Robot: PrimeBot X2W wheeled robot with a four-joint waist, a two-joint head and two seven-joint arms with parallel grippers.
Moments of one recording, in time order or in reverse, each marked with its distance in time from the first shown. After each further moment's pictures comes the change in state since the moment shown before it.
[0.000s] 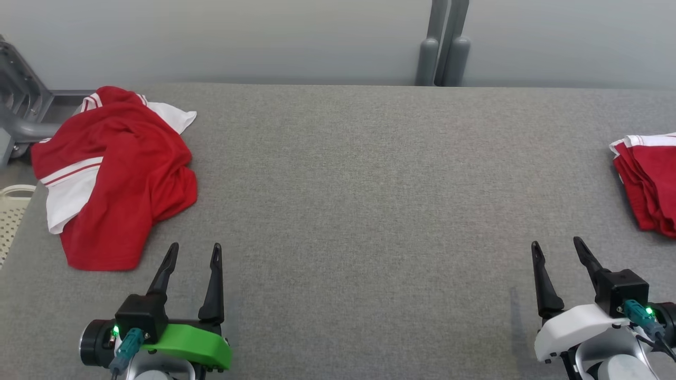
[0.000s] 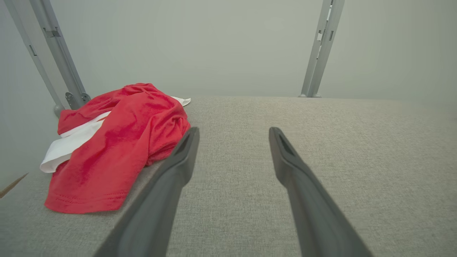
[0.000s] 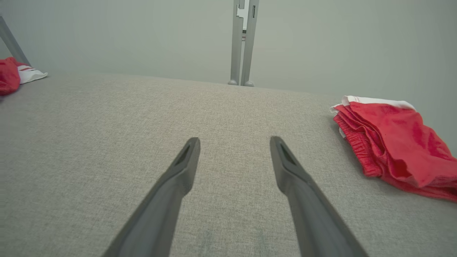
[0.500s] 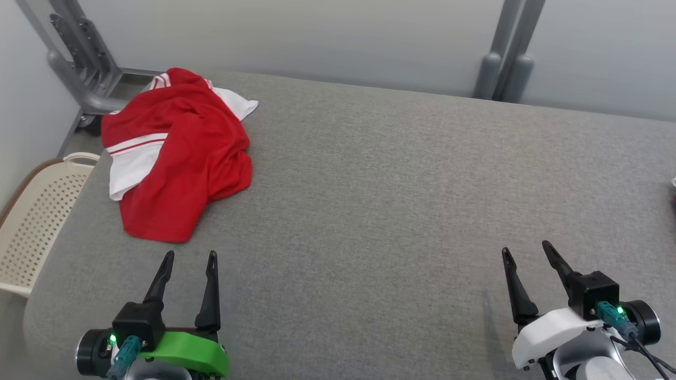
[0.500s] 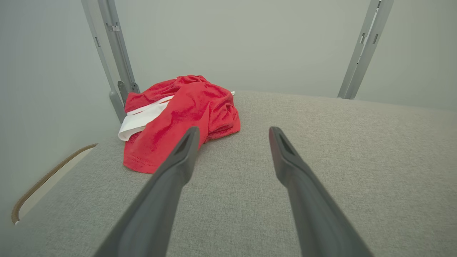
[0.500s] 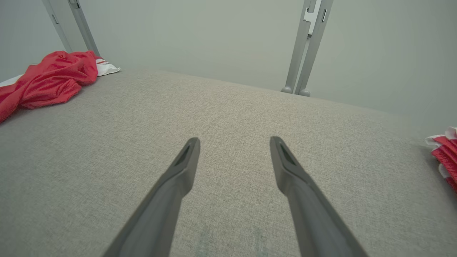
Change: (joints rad) left arm 0.023 -0.008 0.025 -0.003 0.013 0.000 0.000; right arm 0.001 0.001 0.088 0.003 0.020 0.000 0.012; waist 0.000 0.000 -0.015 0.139
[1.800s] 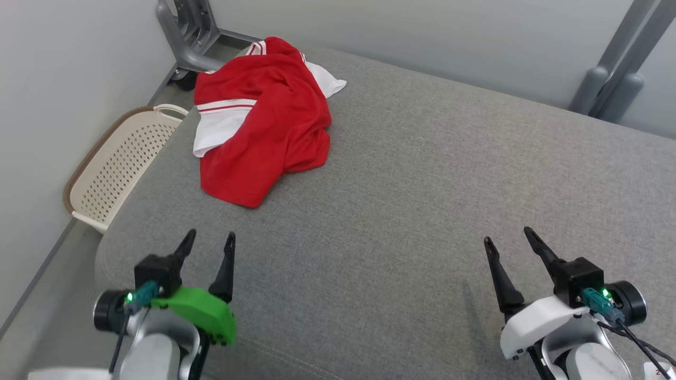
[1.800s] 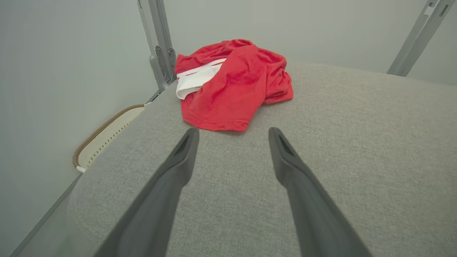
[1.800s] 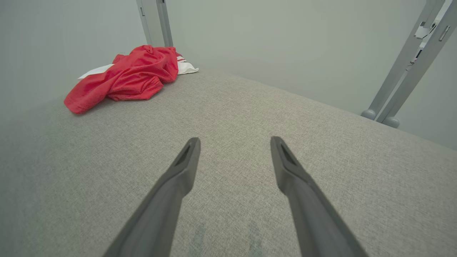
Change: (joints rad) left arm -0.134 0.029 -0.072 0.153 -0.040 -0.031 0.091; right arm -0.028 -0.023 0.075 -0.018 0.018 0.000 0.024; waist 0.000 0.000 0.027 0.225
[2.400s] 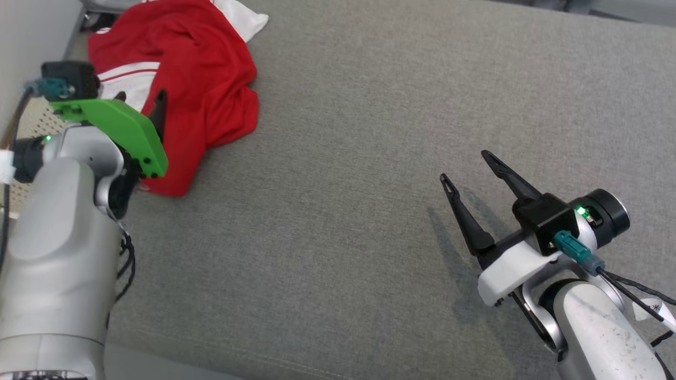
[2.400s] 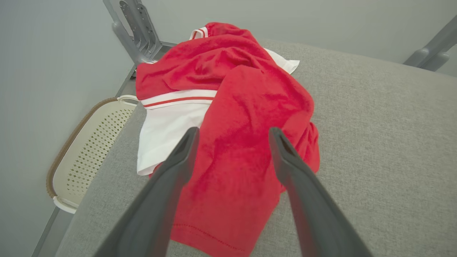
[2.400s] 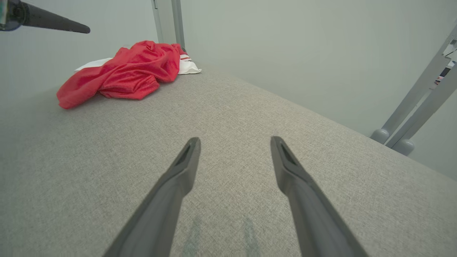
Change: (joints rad) left arm -0.657 0.110 -0.004 0.382 -0.212 -0.004 0.401; right arm -0.206 -0.141 0.209 -0.173 0.002 0.000 0.122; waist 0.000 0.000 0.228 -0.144
